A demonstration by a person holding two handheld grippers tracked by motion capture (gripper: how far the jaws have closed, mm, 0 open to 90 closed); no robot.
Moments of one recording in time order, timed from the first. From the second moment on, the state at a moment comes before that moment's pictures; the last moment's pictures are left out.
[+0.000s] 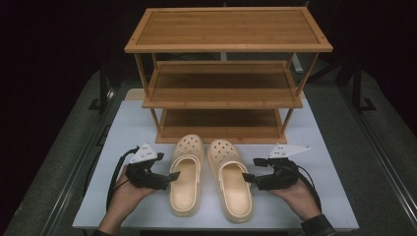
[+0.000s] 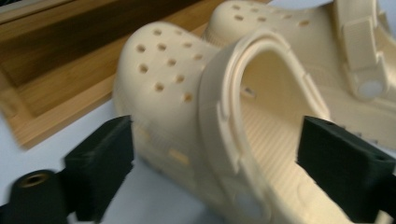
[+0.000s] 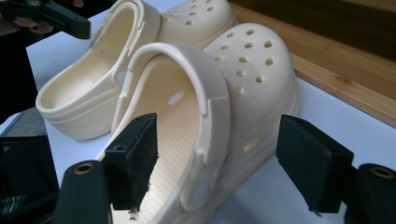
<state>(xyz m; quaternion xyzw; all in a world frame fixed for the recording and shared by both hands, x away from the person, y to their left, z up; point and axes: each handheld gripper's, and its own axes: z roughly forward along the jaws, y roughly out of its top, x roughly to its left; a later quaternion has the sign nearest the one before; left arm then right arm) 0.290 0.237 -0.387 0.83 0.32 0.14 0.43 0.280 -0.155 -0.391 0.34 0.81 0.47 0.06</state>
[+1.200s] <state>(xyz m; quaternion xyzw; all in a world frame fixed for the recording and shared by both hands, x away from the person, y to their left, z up) 0.292 0.219 -0.393 0.84 0.34 0.19 0.38 0.293 -0.130 -0.403 0.34 0.83 0.43 0.12</state>
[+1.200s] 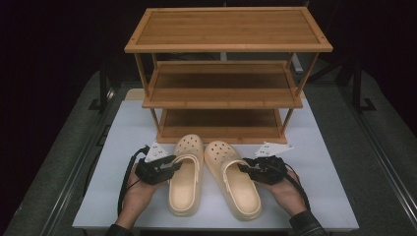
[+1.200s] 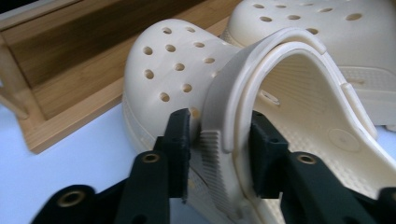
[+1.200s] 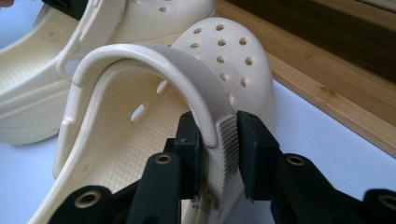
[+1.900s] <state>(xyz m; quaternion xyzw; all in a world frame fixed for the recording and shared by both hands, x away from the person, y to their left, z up) 0.292 0.231 -0.384 0.83 0.35 0.20 0.38 0.293 -0.144 -0.394 0.35 0.82 0.42 0.17</state>
